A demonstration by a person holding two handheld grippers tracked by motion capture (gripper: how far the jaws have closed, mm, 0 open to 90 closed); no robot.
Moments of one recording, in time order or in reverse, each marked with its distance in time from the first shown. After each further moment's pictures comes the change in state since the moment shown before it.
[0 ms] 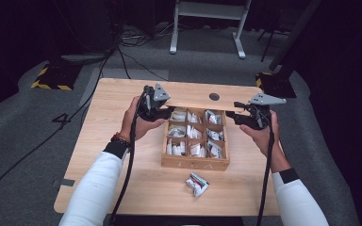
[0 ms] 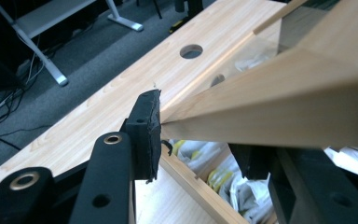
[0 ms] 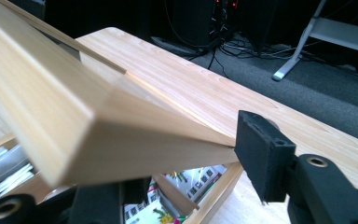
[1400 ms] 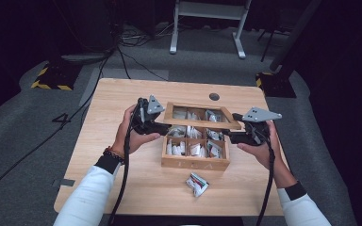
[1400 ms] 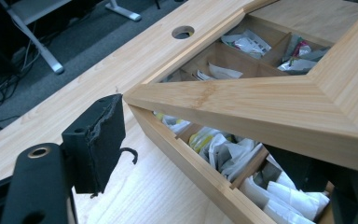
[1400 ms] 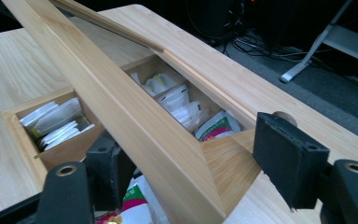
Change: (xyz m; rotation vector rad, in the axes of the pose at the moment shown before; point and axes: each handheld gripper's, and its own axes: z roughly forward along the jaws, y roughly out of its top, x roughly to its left) left arm -0.016 -0.028 -0.019 0.019 -0.004 -0.029; right arm 0.046 -0.009 -0.024 0.050 0.031 -0.130
